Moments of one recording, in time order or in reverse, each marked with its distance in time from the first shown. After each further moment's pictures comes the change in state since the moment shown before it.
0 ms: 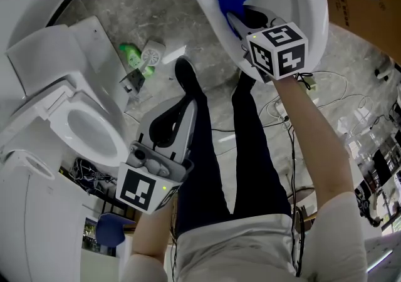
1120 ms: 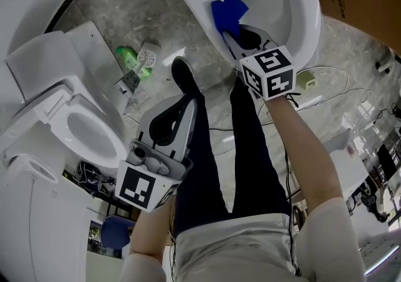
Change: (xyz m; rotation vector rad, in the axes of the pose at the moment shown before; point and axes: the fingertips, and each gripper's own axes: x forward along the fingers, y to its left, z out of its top) left arm 0.014 -0.024 -0.008 0.029 0.030 -0.041; right arm -0.030 0.012 -0.052 0.058 -0.025 -0.032
